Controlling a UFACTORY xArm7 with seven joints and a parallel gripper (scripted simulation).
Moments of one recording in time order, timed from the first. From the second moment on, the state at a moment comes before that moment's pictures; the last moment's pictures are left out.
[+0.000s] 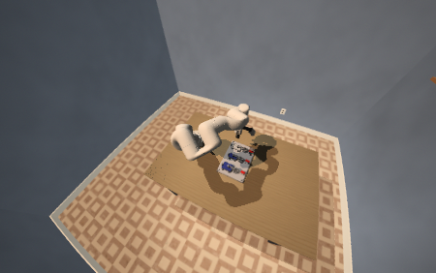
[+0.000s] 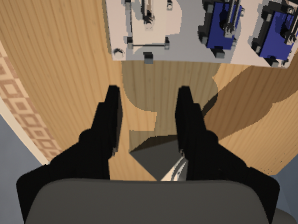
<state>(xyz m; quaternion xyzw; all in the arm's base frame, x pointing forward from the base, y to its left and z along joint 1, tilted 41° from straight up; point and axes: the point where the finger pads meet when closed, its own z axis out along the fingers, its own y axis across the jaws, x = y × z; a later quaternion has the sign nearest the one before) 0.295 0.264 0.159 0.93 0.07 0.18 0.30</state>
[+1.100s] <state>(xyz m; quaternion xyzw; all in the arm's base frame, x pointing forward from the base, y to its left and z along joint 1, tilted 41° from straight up) 0.313 0.236 0.121 0.93 0.07 0.18 0.30</state>
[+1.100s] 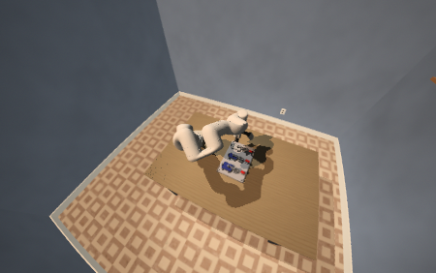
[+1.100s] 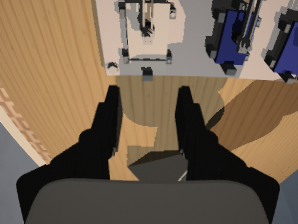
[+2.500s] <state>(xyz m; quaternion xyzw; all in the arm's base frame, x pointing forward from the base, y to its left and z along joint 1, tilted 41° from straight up) 0.440 0.264 0.153 0.93 0.07 0.18 0.30</state>
